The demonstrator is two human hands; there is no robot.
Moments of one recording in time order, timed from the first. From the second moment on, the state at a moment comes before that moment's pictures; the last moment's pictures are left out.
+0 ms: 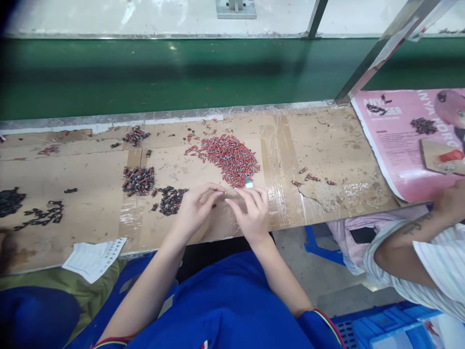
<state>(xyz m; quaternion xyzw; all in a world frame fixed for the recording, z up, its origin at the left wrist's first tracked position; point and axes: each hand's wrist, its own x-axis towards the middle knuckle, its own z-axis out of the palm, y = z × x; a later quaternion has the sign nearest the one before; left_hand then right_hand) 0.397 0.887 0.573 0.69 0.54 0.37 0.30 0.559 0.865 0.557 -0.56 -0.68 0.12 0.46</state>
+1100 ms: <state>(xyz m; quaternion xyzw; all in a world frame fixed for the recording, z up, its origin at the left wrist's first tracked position) 0.383 0.835 0.574 0.60 0.58 0.46 0.31 0.526 0.845 0.578 -0.52 -0.47 0.53 0.47</state>
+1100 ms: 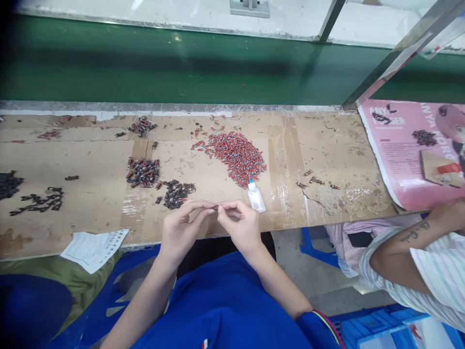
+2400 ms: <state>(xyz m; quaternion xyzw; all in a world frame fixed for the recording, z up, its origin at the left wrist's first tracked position) 0.395 0.827 0.581 0.46 0.59 0.48 0.46 0.530 0.845 0.573 -0.48 -0.56 0.42 0.54</state>
